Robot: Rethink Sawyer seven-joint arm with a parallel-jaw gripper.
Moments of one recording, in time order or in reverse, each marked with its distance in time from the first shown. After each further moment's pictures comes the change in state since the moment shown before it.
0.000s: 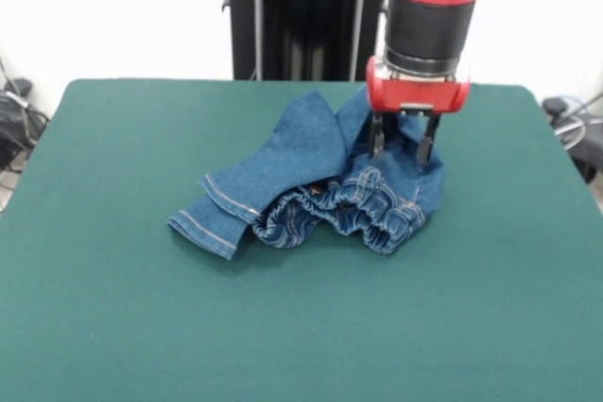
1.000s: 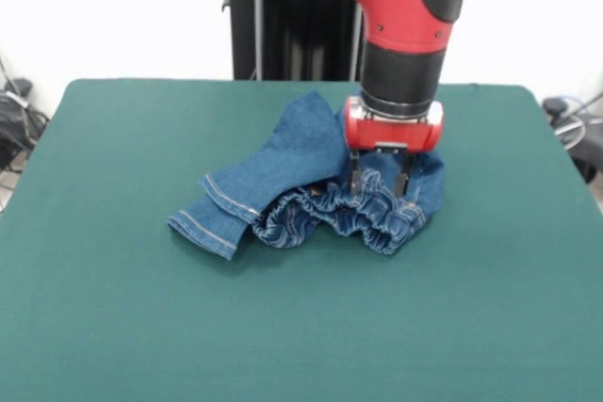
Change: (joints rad) arm -0.037 0.117 0.000 -0.054 0.001 -0.075 0.000
